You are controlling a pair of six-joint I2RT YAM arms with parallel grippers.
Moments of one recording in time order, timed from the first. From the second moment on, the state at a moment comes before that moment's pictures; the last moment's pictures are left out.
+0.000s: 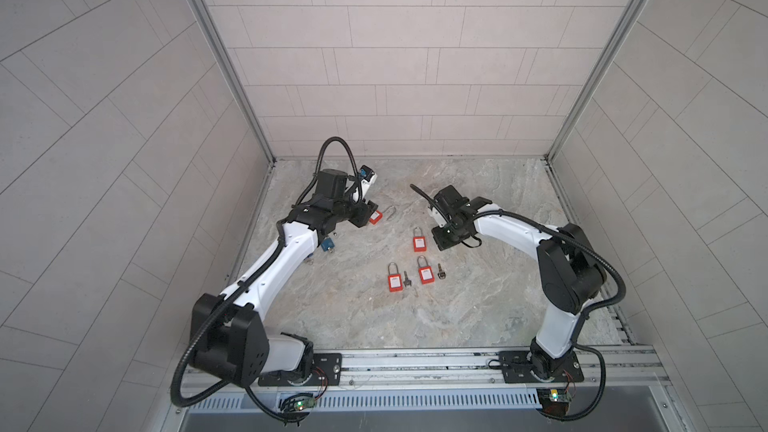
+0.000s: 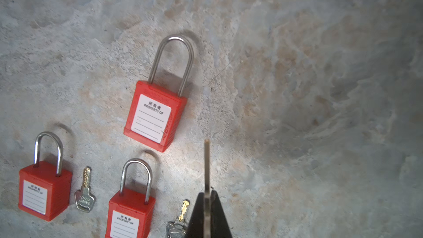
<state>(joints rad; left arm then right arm) -0.31 1.27 1.02 -0.39 0.25 0.19 0.51 1.84 1.32 -0.74 -0.10 0.17</state>
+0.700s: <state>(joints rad) -0.31 1.07 0.85 -0.33 0.20 -0.07 0.50 2.06 1.48 -0.82 -0.19 0.26</state>
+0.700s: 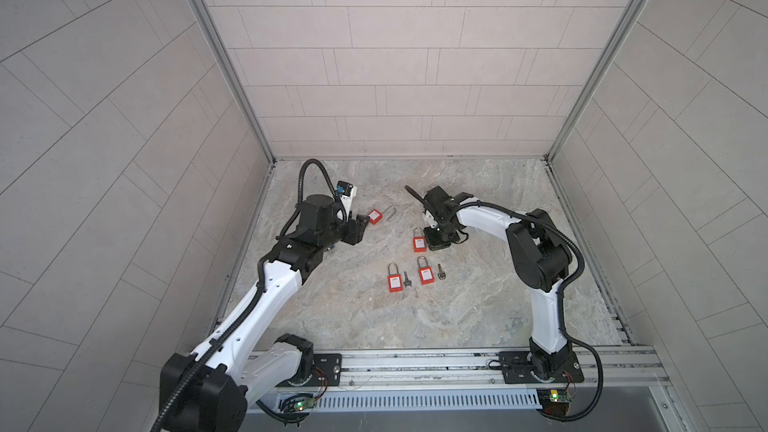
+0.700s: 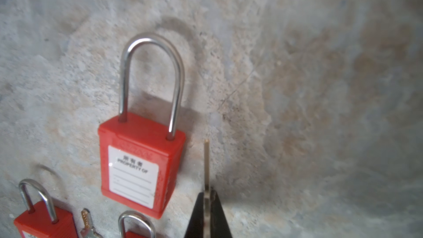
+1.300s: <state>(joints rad) -0.31 1.08 0.84 -0.34 0.25 -0.11 0.47 2.01 1.47 -0.81 -0.10 0.27</state>
